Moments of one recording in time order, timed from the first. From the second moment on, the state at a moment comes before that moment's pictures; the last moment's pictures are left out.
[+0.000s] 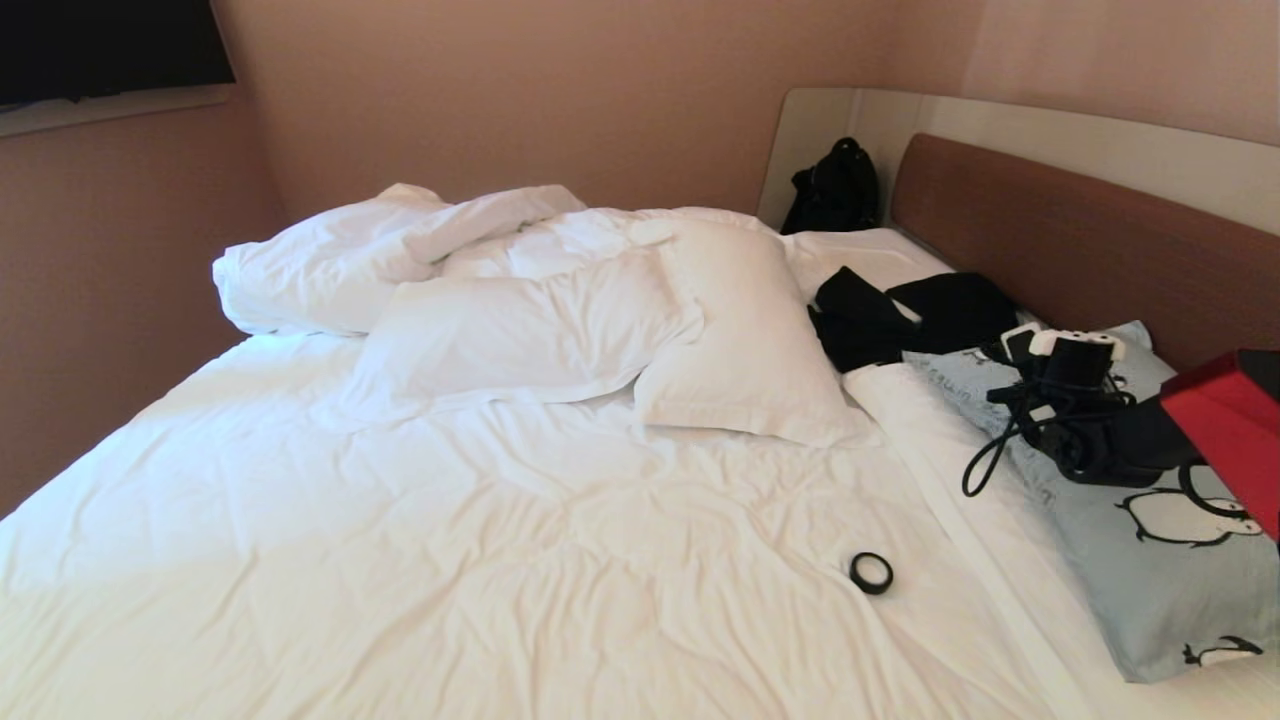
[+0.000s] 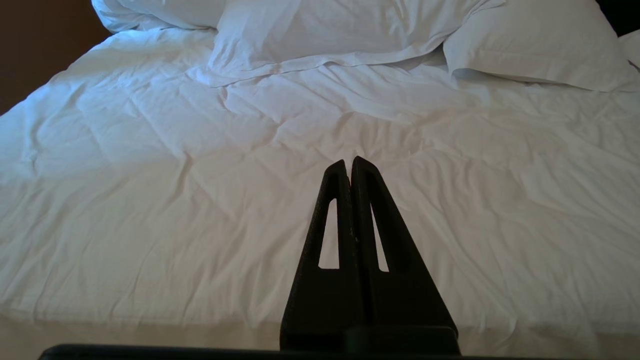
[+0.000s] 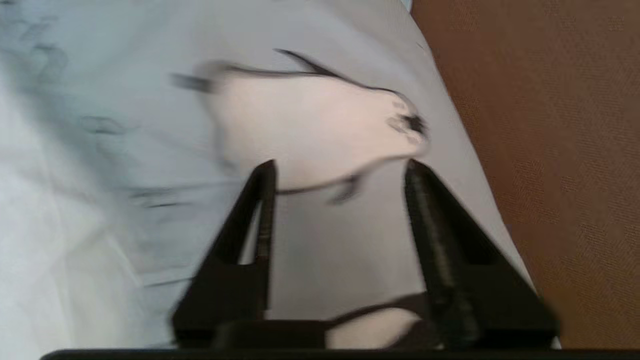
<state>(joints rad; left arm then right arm) 0.00 0.00 0.00 0.00 0.00 0.00 -0.17 2.44 -1.54 -0.74 -0.60 -0.64</state>
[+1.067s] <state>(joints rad) 0.00 0.00 0.00 0.00 0.00 0.00 -0.06 1.98 -1.26 -0.74 -0.61 -0.49</state>
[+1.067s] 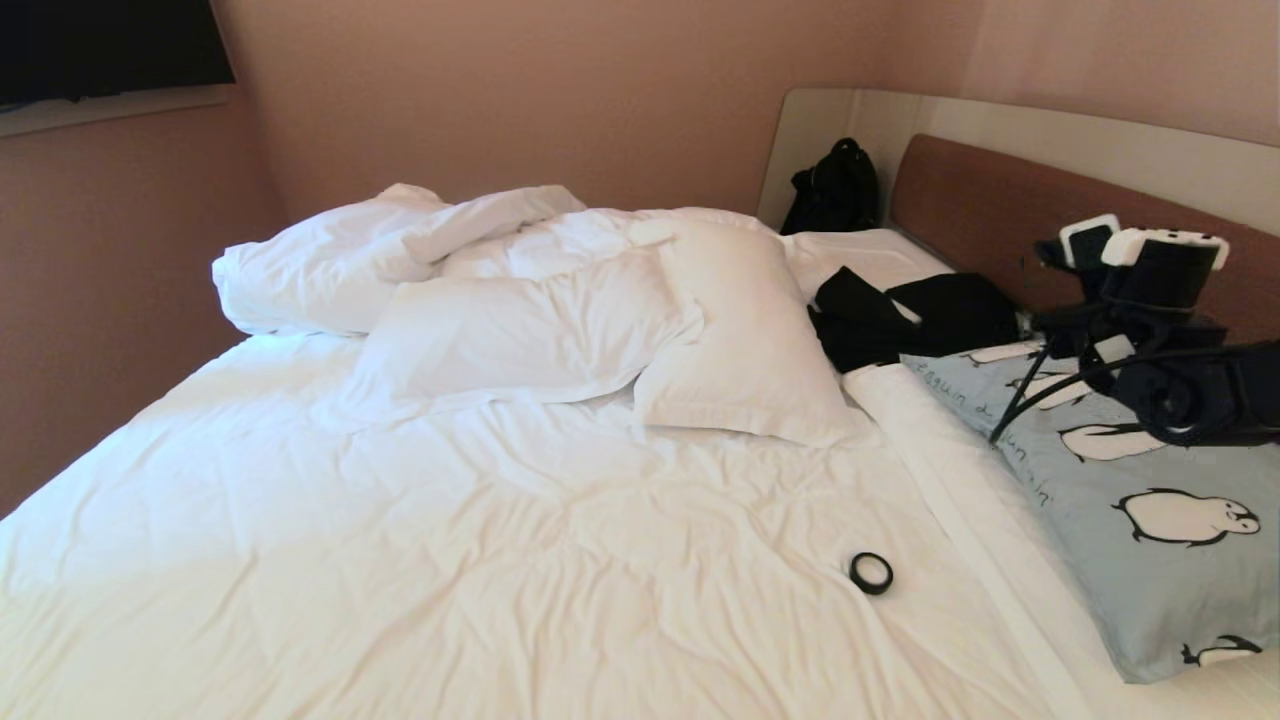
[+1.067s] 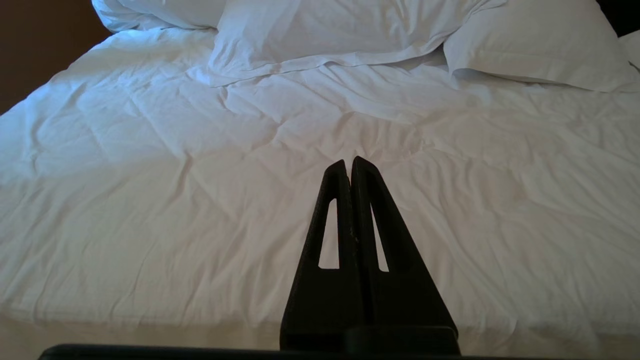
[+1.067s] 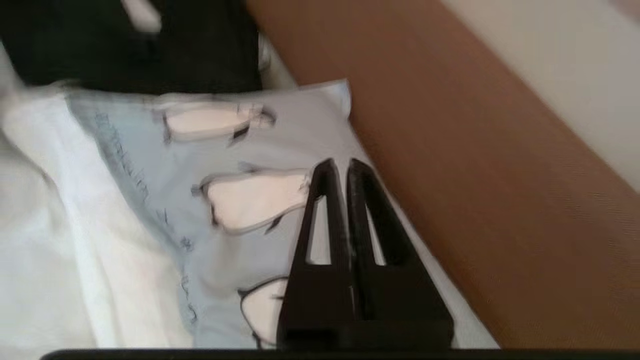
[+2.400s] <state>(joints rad) 0.00 0.00 0.00 0.00 0.00 0.00 -0.09 0.63 -0.71 -0.43 -0.52 -0.21</state>
